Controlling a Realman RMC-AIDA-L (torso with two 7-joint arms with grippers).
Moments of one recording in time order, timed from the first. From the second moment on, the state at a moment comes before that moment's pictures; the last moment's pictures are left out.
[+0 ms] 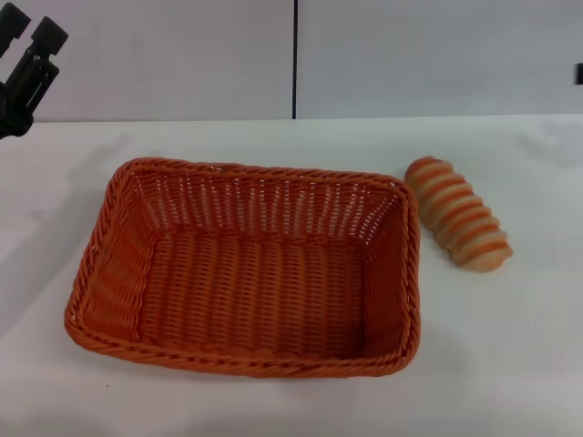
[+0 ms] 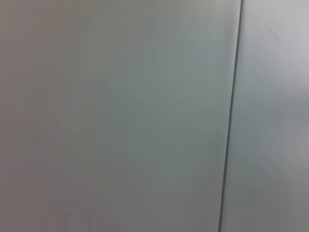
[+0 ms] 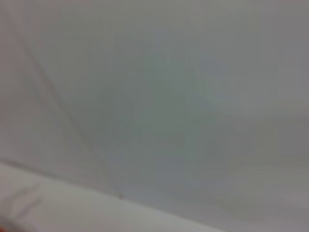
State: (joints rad) left arm -0.37 -2.06 0.46 0.27 1.30 1.74 -0.87; right arm 0.64 1.90 -0.51 -0.93 -2.28 -1.53 2.01
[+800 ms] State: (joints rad) left arm -0.36 -2.06 0.46 0.22 1.30 1.73 -0.88; right arm 0.80 2.01 -0.81 -0.77 -2.51 -1.33 2.09
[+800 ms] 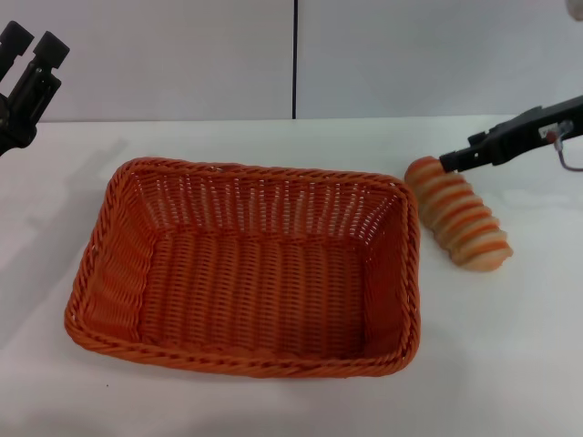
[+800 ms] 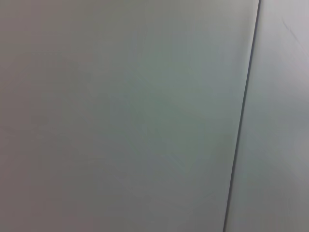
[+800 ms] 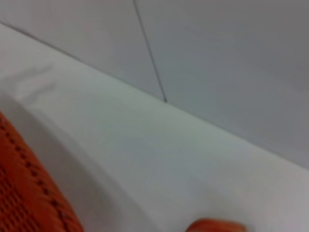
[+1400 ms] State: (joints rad) left arm -0.37 -2.06 0.47 0.21 1.30 1.72 -0.88; right arm 0.80 2.02 -0.90 -0.72 -2.55 -1.28 2.12
